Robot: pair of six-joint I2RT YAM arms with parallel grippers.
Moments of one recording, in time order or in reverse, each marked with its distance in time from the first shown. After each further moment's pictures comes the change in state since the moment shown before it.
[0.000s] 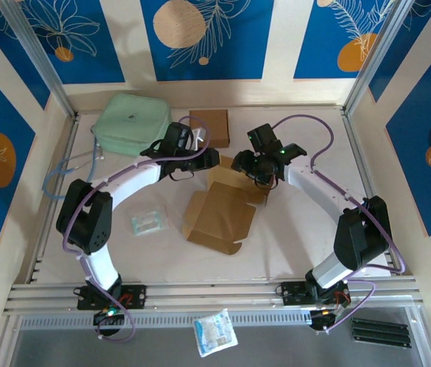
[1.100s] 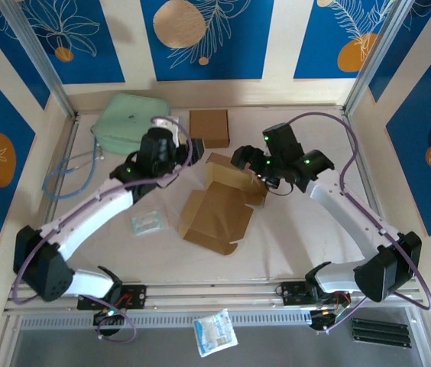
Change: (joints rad) left arm -0.058 -0.380 -0.096 -0.013 -0.494 0.146; right arm 0.039 -0.238 0.004 -0.093 -0.060 0.029
